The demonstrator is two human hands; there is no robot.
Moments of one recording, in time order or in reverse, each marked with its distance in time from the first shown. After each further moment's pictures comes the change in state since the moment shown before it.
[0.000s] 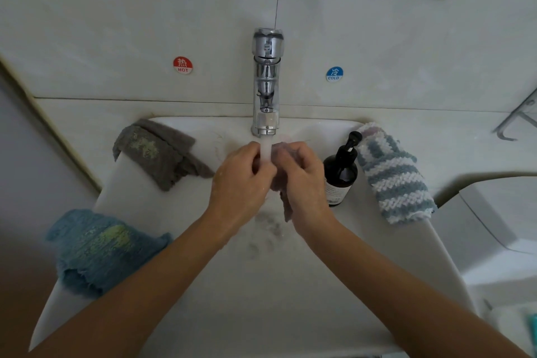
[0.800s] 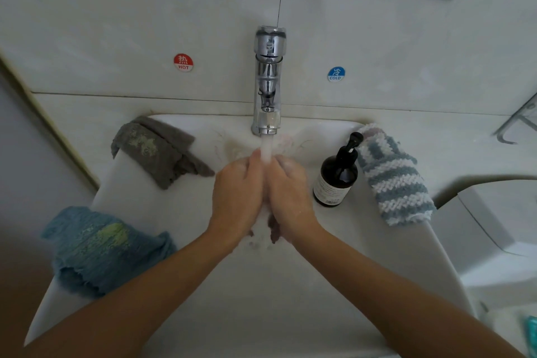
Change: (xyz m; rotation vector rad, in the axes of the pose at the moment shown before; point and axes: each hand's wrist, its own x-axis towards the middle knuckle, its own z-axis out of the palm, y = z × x) left_hand -0.006 -0.006 0.017 -0.243 0.169 -0.197; right_hand -0.002 0.016 0.013 -0.326 -0.020 0.096
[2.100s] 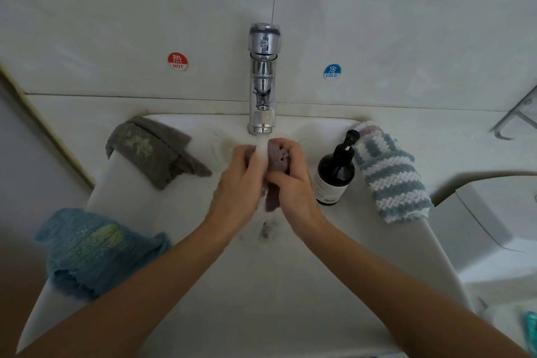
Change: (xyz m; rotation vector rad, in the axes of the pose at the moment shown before) left_hand -0.001 0.012 -0.005 0.054 -0.193 -0.113; right_hand 0.010 0.015 -0.016 0.186 -0.118 -0.161
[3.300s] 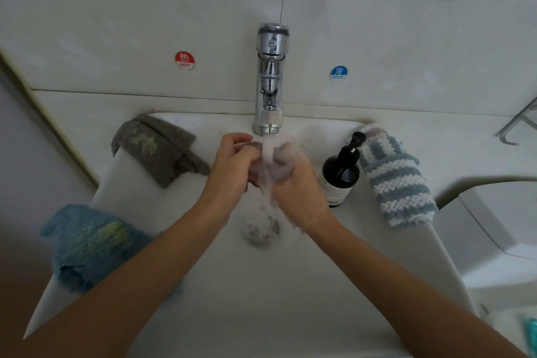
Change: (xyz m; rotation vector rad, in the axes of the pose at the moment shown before) left_hand 0.009 0.014 -0.020 -0.380 -0.001 -0.047; right_hand 0.011 0.001 0.001 -0.401 -0.025 -0.100
